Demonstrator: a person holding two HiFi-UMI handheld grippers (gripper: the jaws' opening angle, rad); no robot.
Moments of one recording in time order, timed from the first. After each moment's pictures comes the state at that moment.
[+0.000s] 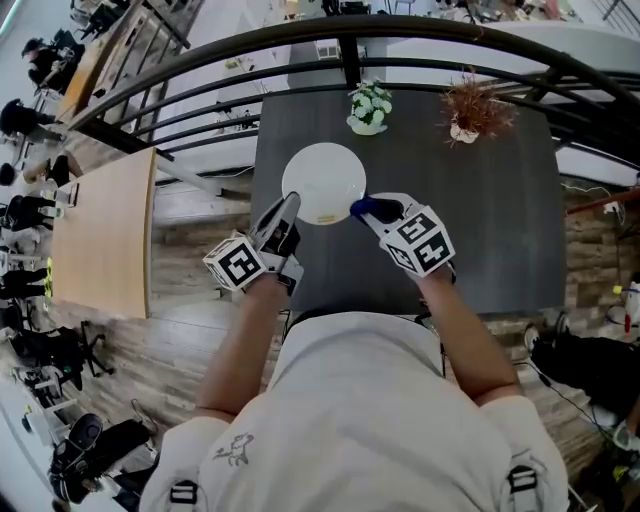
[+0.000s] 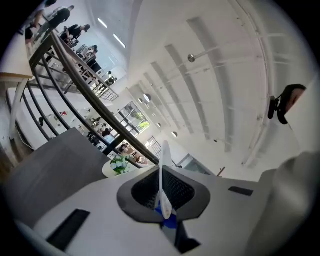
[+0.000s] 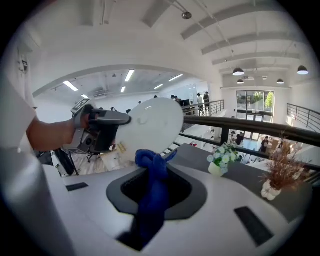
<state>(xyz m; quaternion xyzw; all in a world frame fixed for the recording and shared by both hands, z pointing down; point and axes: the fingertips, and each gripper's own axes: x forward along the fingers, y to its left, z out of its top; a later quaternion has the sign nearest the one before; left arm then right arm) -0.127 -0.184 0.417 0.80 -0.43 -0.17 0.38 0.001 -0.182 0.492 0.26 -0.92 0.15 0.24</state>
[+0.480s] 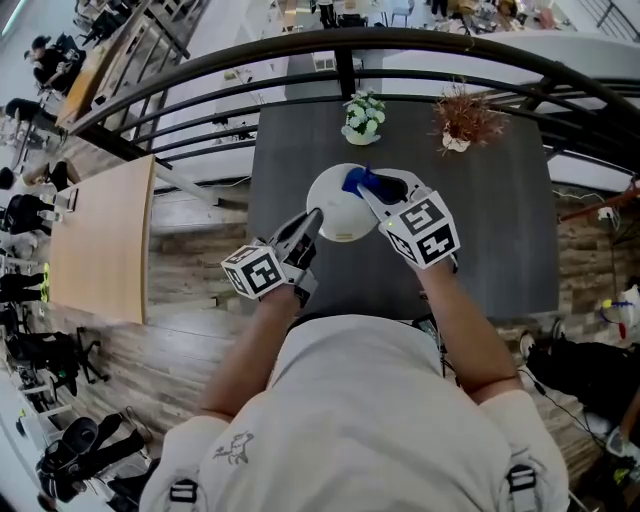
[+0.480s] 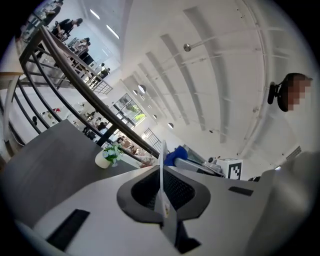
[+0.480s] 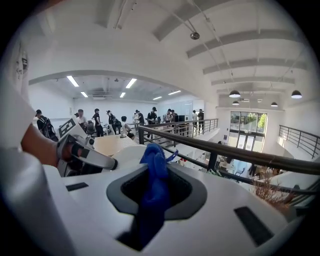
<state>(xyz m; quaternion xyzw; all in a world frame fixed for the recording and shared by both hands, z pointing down) -0.072 -0.166 0.428 0.83 -0.39 -0.13 0.38 0.012 -0.220 0.411 0.30 -0.93 0.06 0.19</state>
